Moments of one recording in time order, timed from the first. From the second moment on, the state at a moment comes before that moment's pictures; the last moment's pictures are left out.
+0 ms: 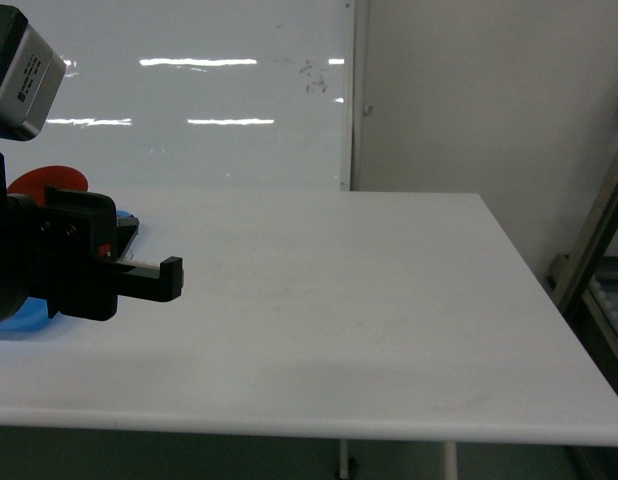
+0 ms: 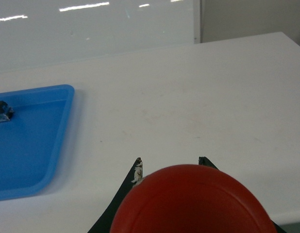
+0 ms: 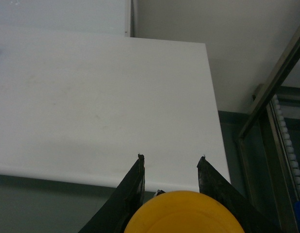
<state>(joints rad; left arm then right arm) -0.38 1.41 0.44 0.61 -0.29 -0.03 0.48 1.16 0.20 0.63 0.37 0.13</state>
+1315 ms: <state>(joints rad) -0.38 1.41 0.44 0.61 -0.29 -0.03 0.48 1.16 0.20 0.63 0.37 0.13</state>
